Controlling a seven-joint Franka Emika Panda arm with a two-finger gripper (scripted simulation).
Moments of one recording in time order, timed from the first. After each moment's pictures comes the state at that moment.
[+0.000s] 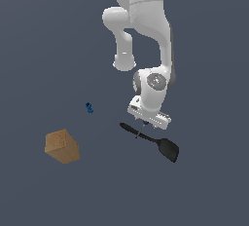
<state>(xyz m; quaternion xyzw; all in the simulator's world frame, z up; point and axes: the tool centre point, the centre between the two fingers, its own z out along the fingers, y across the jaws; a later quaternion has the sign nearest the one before) -0.019 0.110 0.028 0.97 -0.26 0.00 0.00</state>
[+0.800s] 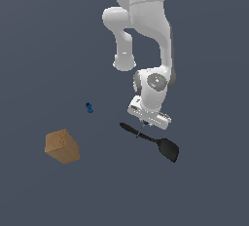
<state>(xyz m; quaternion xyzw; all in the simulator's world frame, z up) -0.018 0.111 0.028 0.97 -0.26 0.00 0.00</state>
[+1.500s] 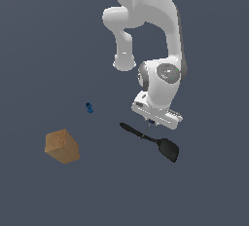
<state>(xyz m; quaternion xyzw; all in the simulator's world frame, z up) 0.011 0.126 0.089 0.97 -0.26 0.00 0.00</state>
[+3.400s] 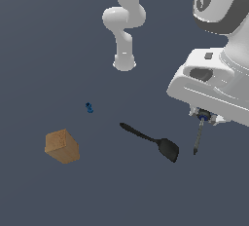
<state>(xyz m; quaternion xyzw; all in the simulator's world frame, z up) 0.141 0.191 0.343 0.97 -0.26 0.00 0.00</state>
